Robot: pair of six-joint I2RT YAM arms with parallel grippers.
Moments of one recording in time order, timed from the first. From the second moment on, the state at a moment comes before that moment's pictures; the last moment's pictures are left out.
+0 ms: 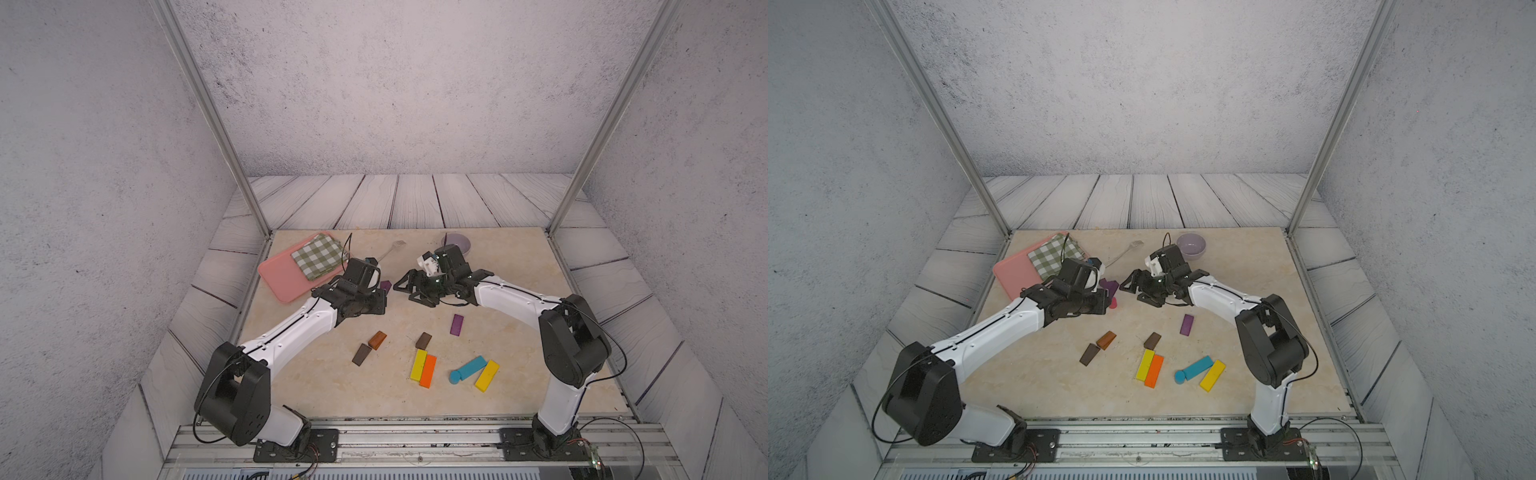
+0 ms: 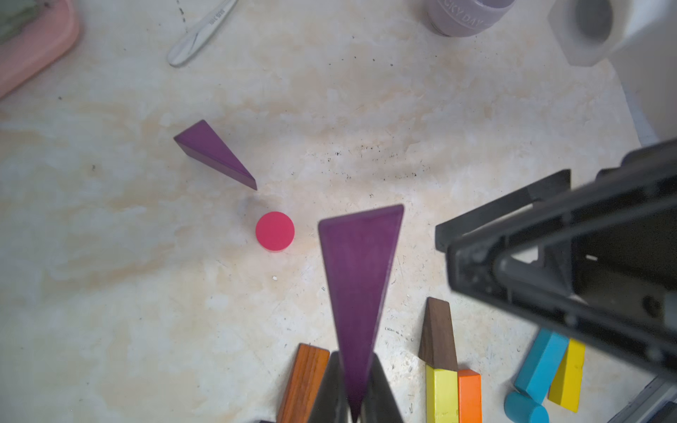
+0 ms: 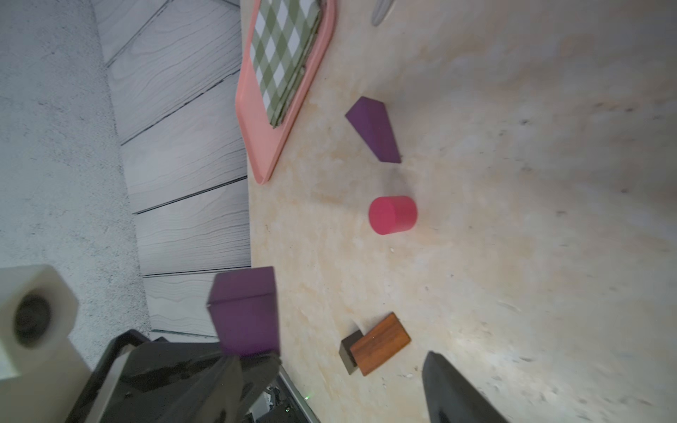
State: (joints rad) left arm -0.54 1.45 1.05 -0.47 0.13 -0.35; right arm 0.55 1.81 1.29 -0.28 -0.59 0.79
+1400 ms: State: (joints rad) left arm -0.50 1.49 1.09 -0.57 0.63 0.68; right arm 0.48 1.65 1.02 0.00 -1.00 -0.58
